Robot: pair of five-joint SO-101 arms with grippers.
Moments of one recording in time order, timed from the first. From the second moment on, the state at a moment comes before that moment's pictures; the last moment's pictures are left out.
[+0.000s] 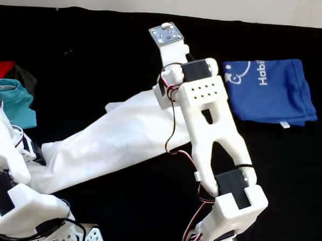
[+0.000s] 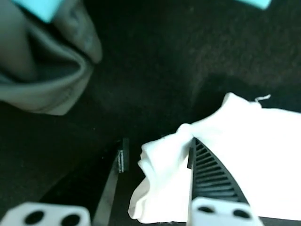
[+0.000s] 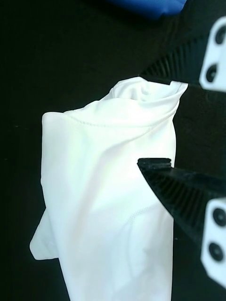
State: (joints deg) left arm -46.3 2.4 35.1 63.6 -47.6; right arm -25.1 8.6 -15.5 82.6 8.0
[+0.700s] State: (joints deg) left arm -46.0 2.9 4.4 93.8 -44.4; right arm -26.4 22.8 -30.0 81.9 6.0
